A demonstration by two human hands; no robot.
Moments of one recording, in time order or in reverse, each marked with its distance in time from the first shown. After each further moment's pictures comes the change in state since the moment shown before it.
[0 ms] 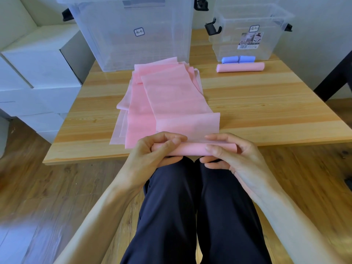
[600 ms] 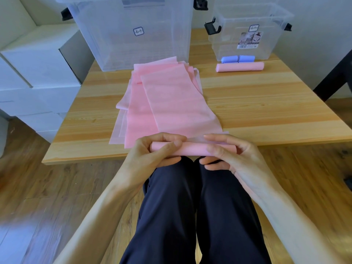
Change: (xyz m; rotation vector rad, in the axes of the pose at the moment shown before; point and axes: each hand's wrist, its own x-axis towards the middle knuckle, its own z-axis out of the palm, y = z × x) left_hand -0.002 0.002 0.001 -0.035 0.028 -0.020; right_hand -0.003 -0.002 0.000 0.001 -0.011 -0.003
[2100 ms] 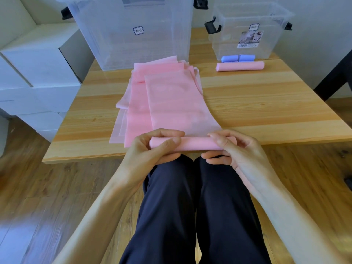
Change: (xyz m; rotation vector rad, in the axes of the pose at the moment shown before) left_hand 0.000 0.003 0.000 -0.040 0.034 0.007; right_hand 0.007 0.000 -0.002 0.014 0.033 -0.034
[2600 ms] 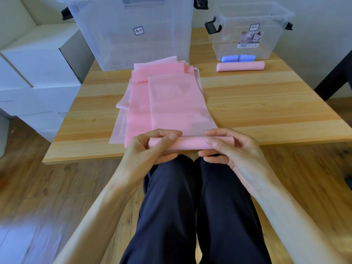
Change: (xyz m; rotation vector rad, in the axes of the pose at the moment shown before) left_hand 0.001 -0.002 -0.002 0.039 0.037 0.015; right_hand 0.003 0.000 0.001 0.021 -0.040 0.001
